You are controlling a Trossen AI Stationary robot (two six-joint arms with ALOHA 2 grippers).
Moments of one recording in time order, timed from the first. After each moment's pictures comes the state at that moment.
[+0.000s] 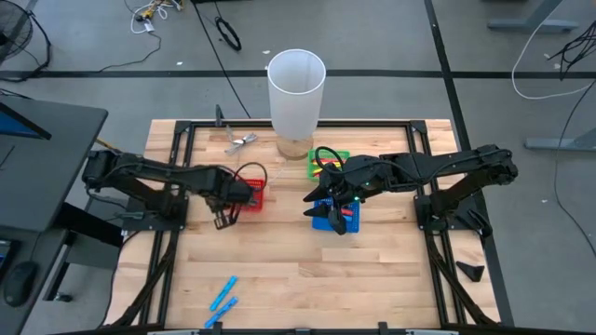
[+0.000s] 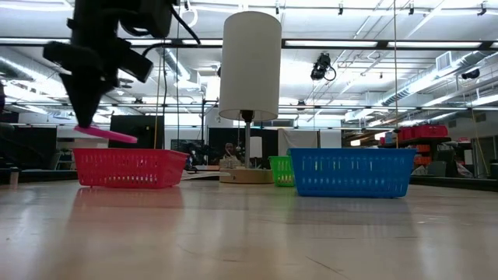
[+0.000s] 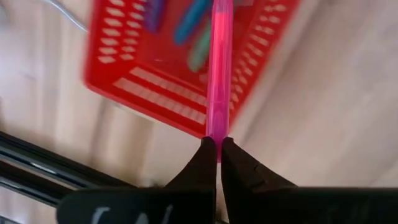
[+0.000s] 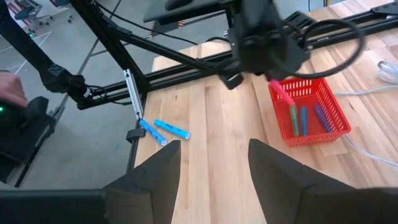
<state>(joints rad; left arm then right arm) -0.06 1.39 0.98 -1.21 -0.14 -0.41 0.17 1.47 1.47 -0.49 -0.04 0.36</state>
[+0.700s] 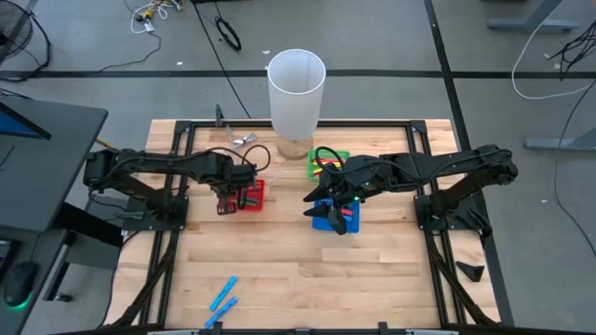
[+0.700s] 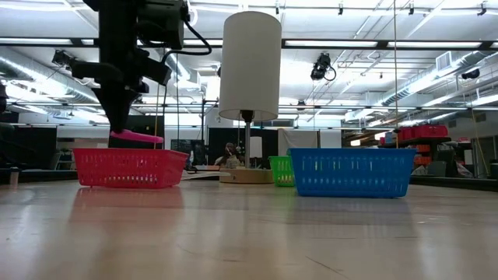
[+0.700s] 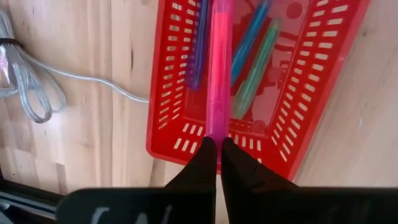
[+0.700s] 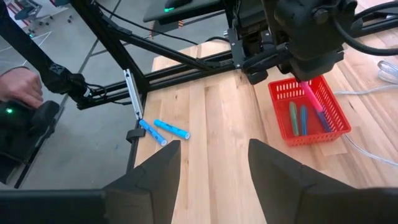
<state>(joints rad) 0.12 1.39 0.98 -1.09 -0.21 -0.01 0.16 1.47 1.47 -0.49 -0.04 0.36</state>
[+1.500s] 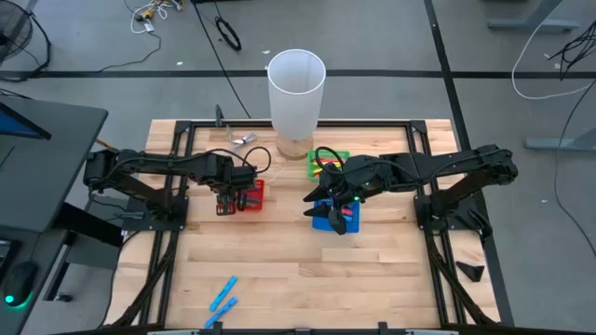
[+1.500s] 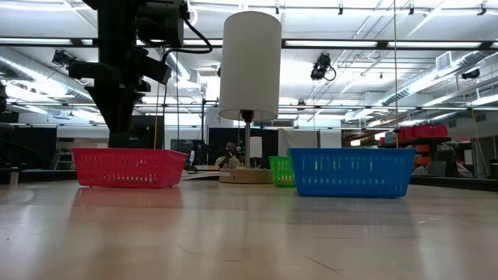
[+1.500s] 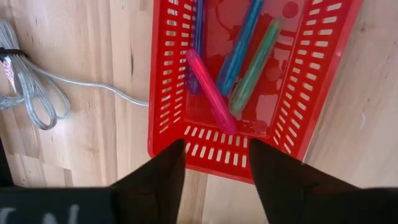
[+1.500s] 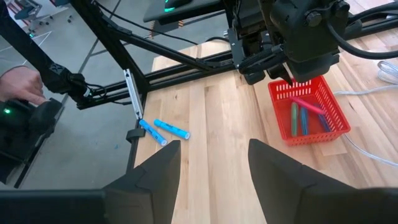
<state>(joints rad) 0.10 1.39 0.98 -1.09 -0.22 0.01 0.16 1.47 1.47 -0.49 -0.04 0.36</state>
